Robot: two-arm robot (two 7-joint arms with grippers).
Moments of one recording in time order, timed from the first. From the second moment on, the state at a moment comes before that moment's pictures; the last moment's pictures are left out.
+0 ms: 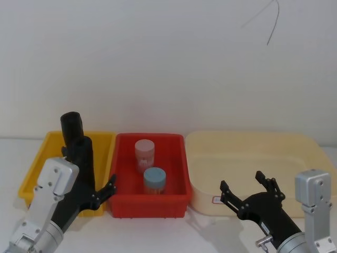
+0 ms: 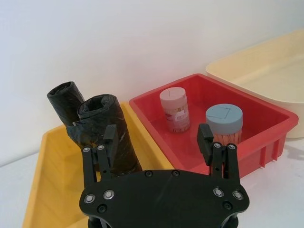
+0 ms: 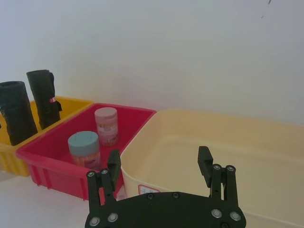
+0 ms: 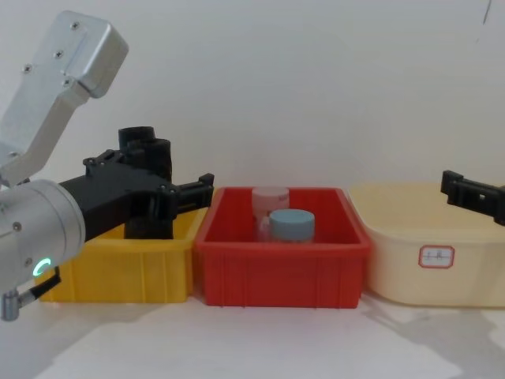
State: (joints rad) left arm -0.24 0.38 0.45 -1.63 -0.20 0.01 -0.01; right arm -0.01 0.34 -0.23 -1.77 0.29 0.03 0.07
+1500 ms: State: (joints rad) left arm -0.20 0.39 0.43 -1.66 -0.22 0.05 -0.02; right arm -0.01 0.34 -0.23 -1.77 0.29 0.03 0.07
